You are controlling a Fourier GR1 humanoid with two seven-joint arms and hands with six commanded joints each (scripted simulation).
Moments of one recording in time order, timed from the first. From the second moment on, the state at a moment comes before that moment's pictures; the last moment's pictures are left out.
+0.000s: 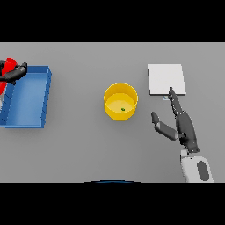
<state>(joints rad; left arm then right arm) -0.54 0.57 -0.05 -1.08 -0.08 0.00 0.48 0.06 -0.09 0.11 -1.66 0.19 0.01 -0.15</state>
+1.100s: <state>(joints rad) -0.50 0.57 -0.09 -1.16 -0.09 -0.03 0.46 -0.25 -0.35 0.33 -1.56 0.60 0.15 -0.06</state>
